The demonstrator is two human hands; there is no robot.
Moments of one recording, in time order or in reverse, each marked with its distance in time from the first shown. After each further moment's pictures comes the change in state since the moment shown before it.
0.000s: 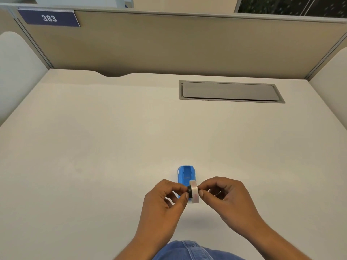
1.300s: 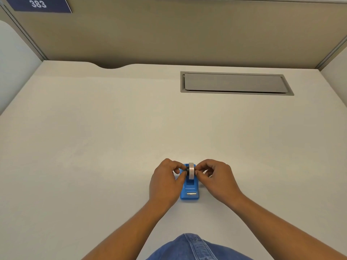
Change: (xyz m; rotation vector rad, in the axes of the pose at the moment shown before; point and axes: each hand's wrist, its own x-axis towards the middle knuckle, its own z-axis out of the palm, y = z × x) left_hand 0.086 -0.055 0.035 0.330 0.059 0.025; right_hand 0.079 0.060 0.024 -0.193 0.072 0.039
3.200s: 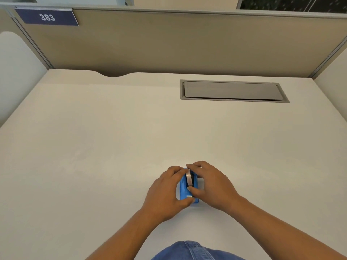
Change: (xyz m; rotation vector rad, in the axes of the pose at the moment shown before) left_hand -0.016 -0.014 -0.015 0.234 -0.252 0.306; right_hand -0.001 0.005 0.002 -0.416 -0.180 -0.252
